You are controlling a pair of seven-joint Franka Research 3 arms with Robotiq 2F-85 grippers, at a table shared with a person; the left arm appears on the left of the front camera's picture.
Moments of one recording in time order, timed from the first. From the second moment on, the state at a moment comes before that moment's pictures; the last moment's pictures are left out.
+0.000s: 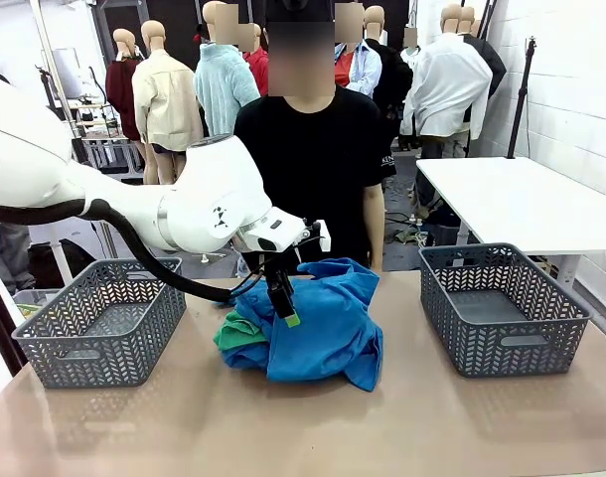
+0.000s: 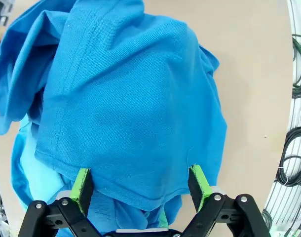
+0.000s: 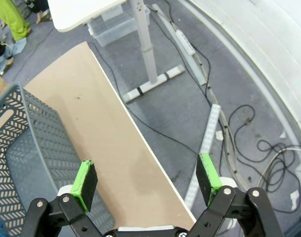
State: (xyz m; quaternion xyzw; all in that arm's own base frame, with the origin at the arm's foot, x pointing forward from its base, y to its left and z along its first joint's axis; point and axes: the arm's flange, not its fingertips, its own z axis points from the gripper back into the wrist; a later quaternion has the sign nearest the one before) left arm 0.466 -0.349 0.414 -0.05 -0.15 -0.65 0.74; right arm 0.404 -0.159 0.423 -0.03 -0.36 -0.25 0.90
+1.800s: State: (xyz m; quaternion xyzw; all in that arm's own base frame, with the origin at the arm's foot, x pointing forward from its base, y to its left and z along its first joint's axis) left arm 0.452 -0.365 0.564 -0.02 -0.28 -0.67 0.69; right arm 0.404 -0.159 0.423 -0.03 -0.36 -0.25 0.90
